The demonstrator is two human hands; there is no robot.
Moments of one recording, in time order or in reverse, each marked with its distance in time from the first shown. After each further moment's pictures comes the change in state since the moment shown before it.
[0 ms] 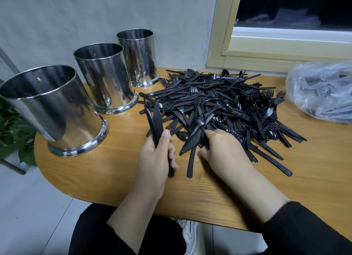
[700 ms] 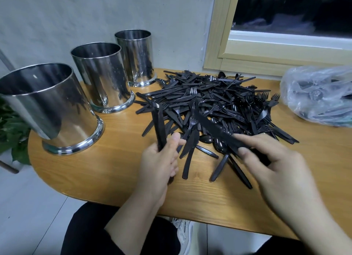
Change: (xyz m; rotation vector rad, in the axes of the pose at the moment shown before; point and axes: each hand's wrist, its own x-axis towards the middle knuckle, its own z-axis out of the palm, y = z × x) left_hand -0.017 0.003 0.010 -0.076 -0.080 -0.102; right_hand -0.081 0.040 -0.054 0.515 0.360 -0.136
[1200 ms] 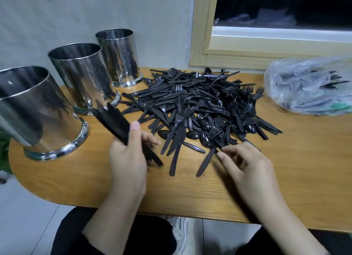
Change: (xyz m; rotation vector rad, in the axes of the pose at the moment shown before) left_hand 0.002 0.021 0.004 -0.024 0.263 0.204; right_hand -0.018 0.059 0.030 -0.137 0.096 0.063
